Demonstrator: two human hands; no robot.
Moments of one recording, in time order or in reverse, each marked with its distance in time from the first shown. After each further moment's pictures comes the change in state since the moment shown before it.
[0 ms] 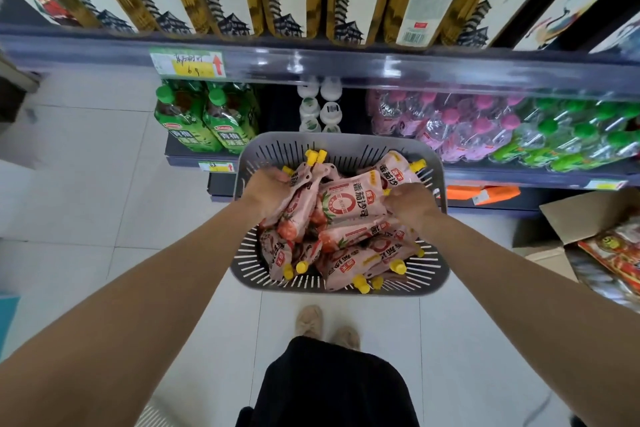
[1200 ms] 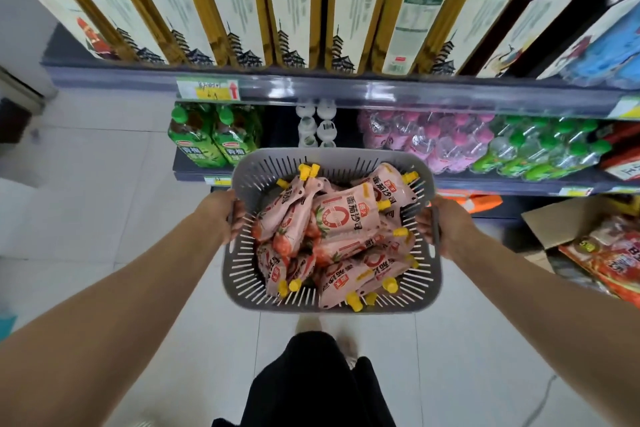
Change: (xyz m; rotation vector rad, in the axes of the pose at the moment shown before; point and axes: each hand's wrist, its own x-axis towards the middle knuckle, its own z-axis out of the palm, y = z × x) left_hand -0.042 -0.019 -0.064 -0.621 -0.008 -0.506; right_hand -0.042 0.034 -0.038 0.842 0.094 0.328
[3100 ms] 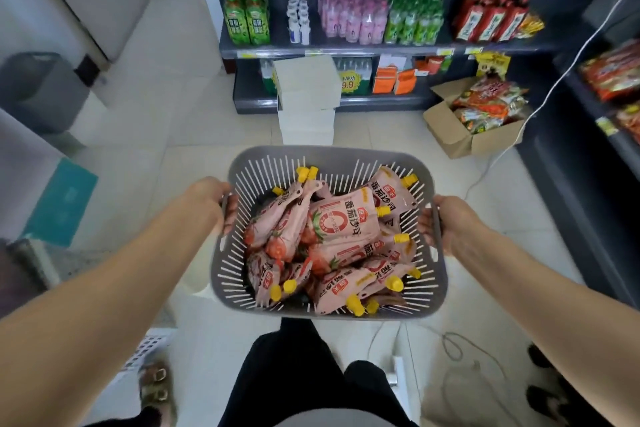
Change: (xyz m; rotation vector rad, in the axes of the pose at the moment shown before) left_hand -0.444 -0.707 -0.276 -0.016 -0.062 0.011; right_hand -0.559 0.680 -0.302 0.151 0.025 -0.053
